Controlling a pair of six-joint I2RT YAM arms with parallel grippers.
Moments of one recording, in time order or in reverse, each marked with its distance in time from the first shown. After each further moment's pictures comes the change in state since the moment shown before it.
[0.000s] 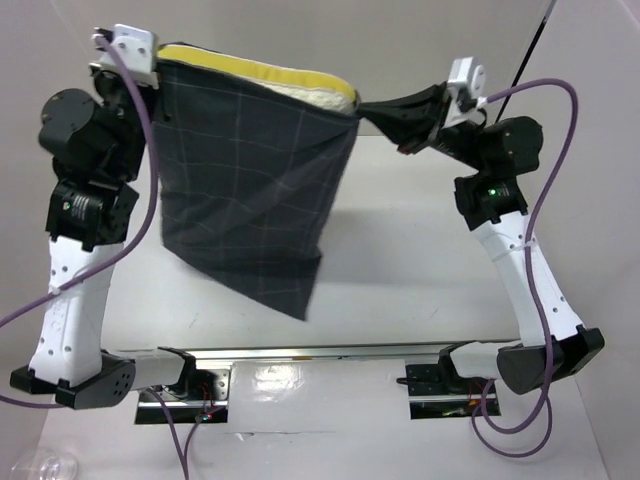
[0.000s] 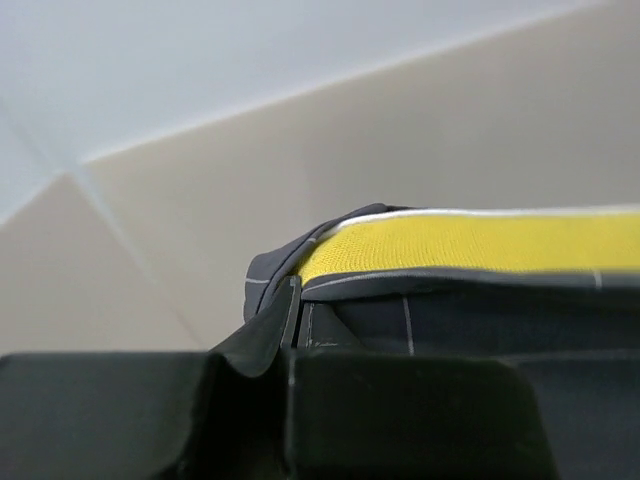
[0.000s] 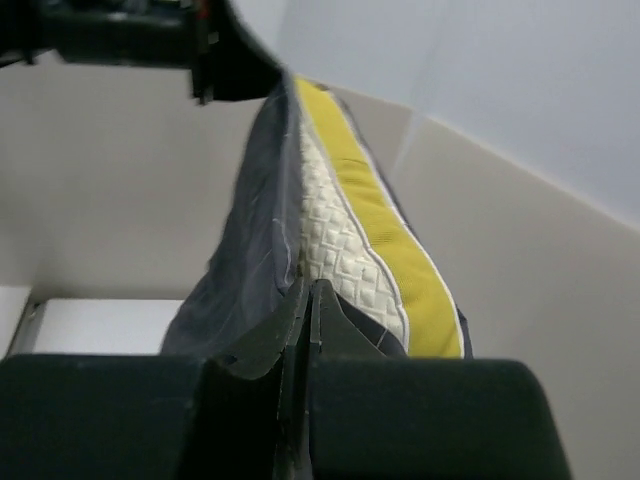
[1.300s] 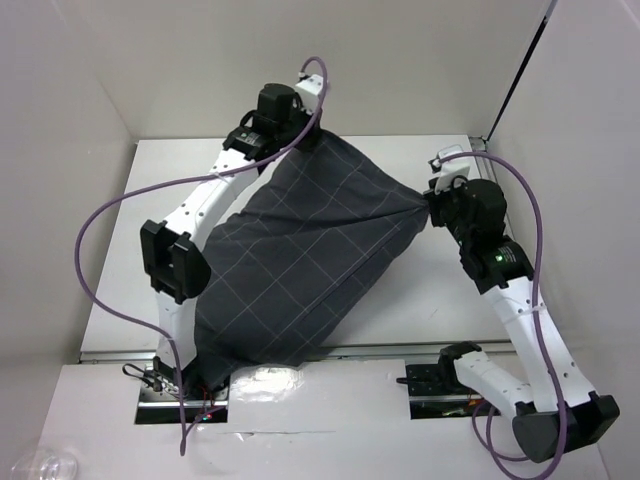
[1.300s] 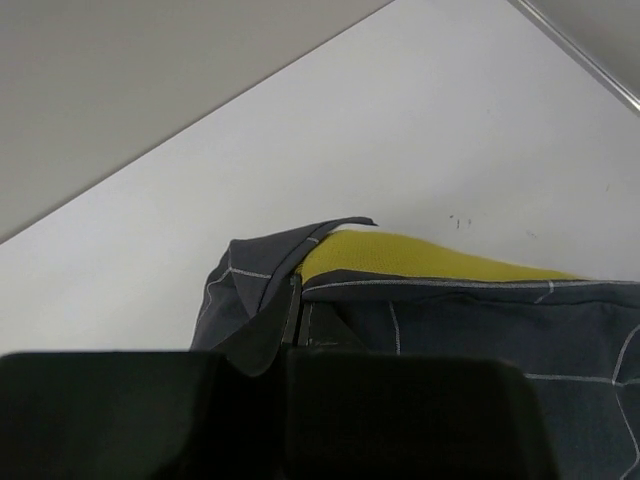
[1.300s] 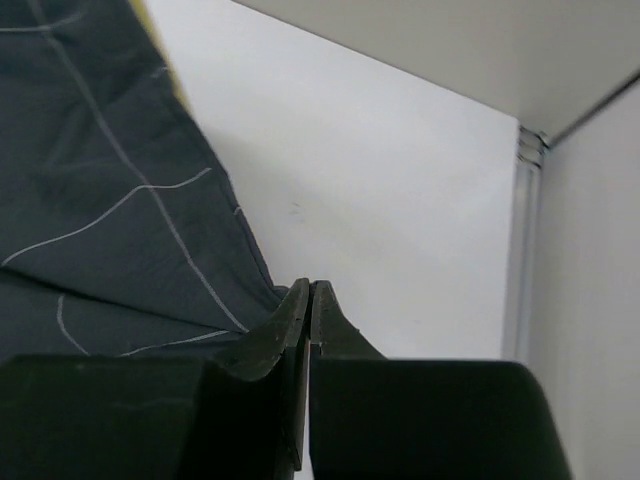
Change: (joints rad) left arm -0.193 0.714 0.164 -0.084 0.332 -0.297; right arm 0.021 -0.379 -0.511 -0.832 0.967 -0.458
